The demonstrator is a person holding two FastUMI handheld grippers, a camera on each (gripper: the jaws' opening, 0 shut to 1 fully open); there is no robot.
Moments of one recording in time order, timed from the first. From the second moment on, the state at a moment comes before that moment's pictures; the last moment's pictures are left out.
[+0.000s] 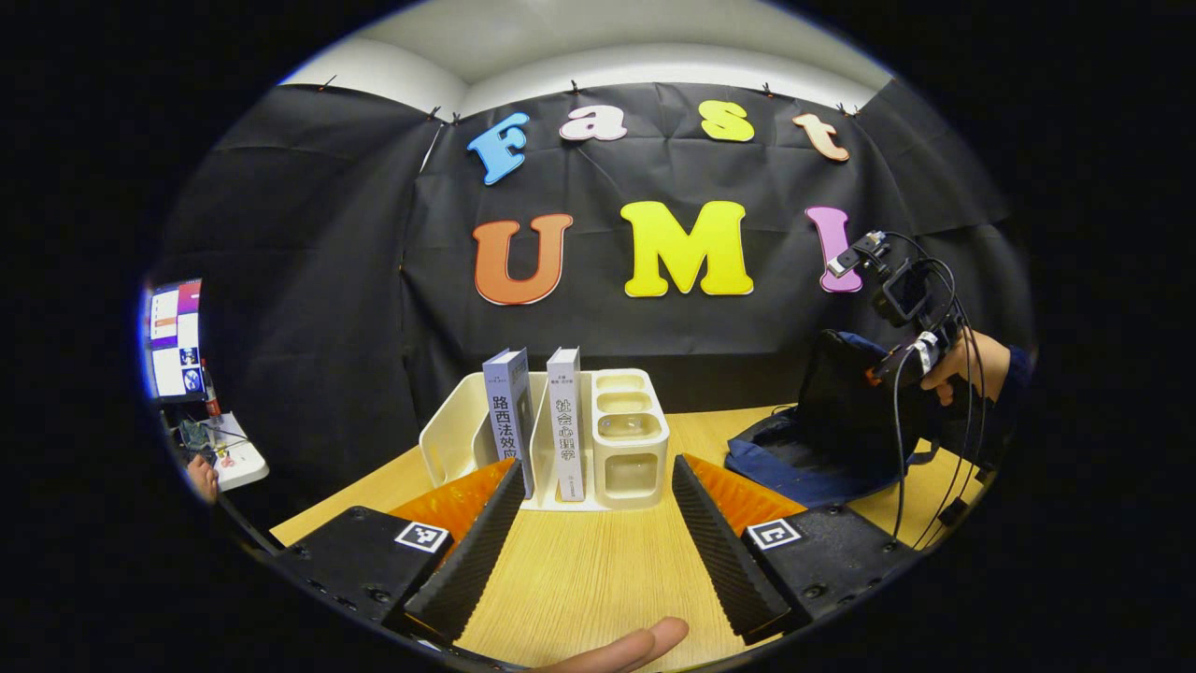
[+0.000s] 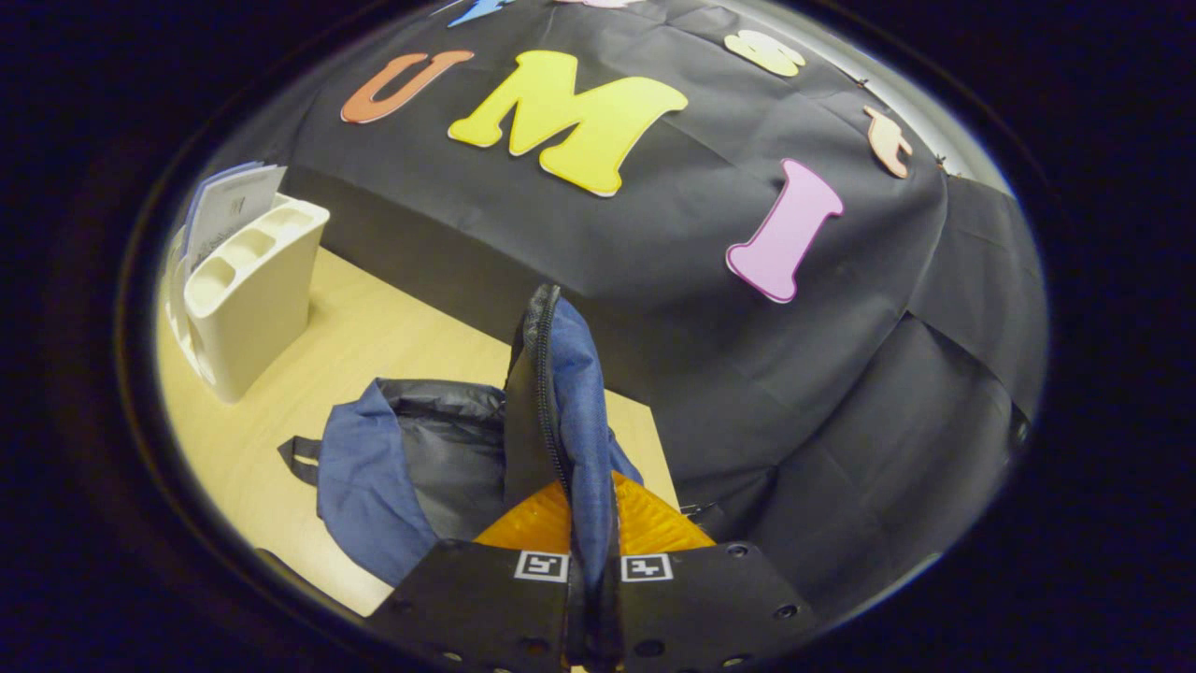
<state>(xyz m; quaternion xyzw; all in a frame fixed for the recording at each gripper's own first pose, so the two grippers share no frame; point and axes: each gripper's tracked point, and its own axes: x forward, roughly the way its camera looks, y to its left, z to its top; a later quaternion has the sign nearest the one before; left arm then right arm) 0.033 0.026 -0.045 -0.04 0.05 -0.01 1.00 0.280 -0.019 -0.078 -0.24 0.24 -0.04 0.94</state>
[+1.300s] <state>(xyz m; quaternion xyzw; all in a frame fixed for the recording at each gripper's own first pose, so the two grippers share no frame) 0.282 0.061 0.033 -0.04 0.13 -0.05 0.99 0.302 -0.082 -0.069 -0.11 0.24 0.06 0.96</state>
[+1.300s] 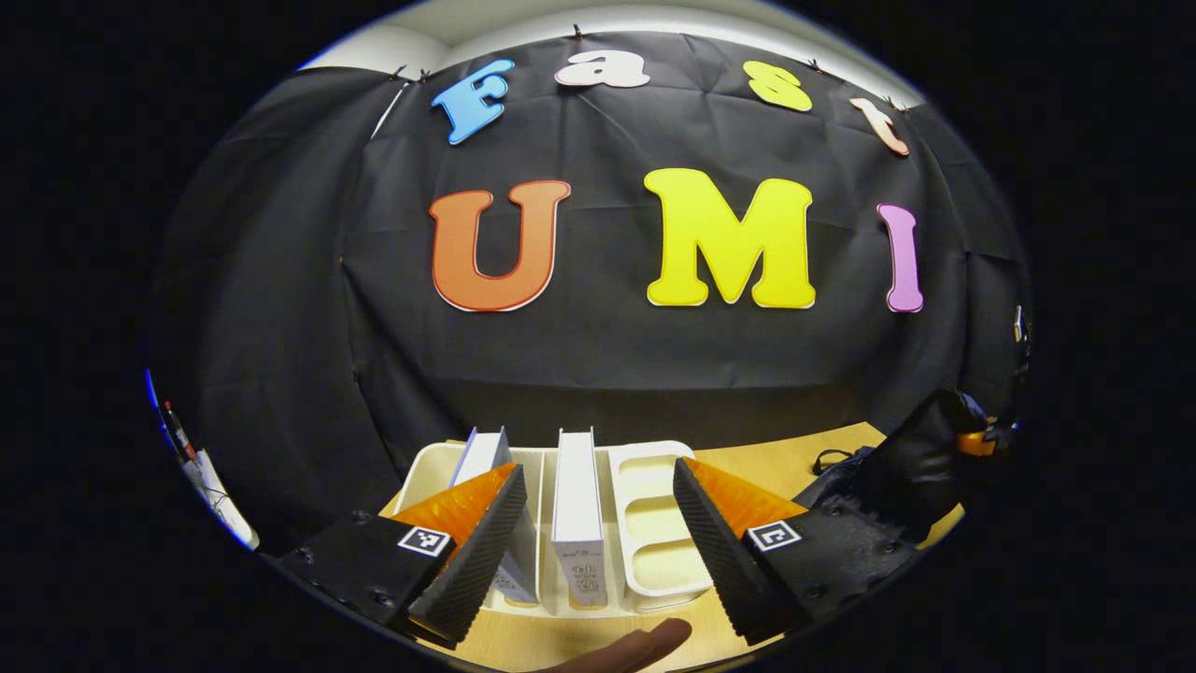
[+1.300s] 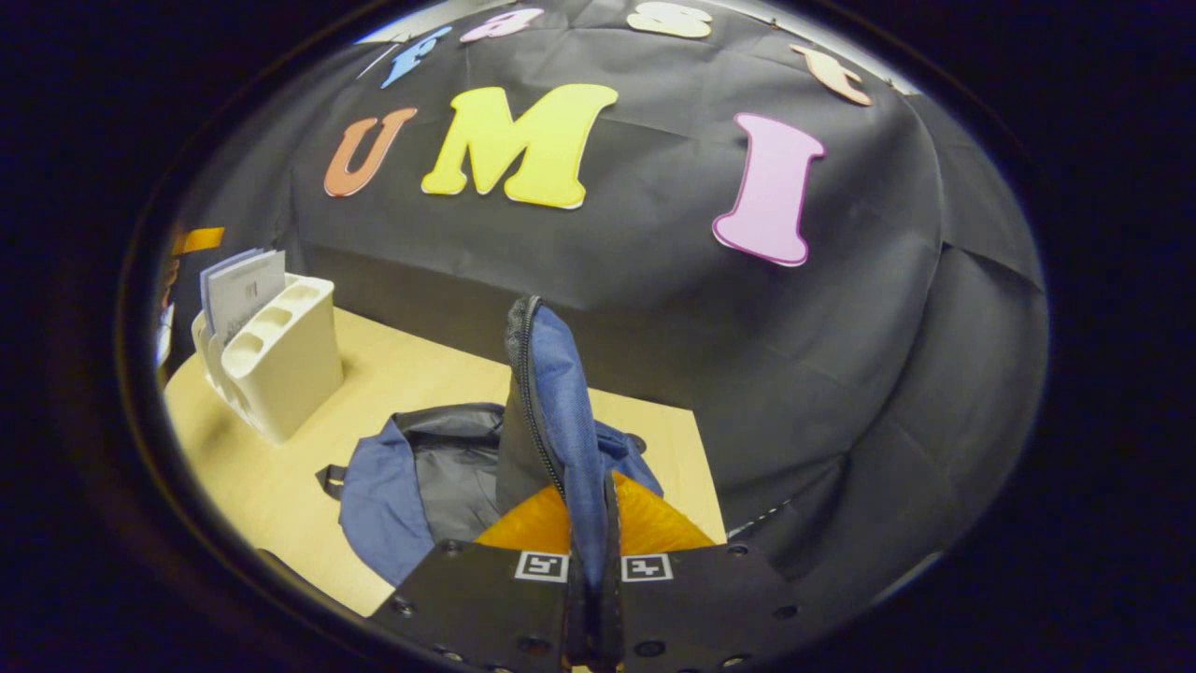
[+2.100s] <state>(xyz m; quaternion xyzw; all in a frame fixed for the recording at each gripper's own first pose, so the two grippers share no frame) 0.360 0.061 -0.061 0.01 0.39 -0.06 0.92 0.280 -0.077 -0.078 -0.08 0.21 0.12 0.97</state>
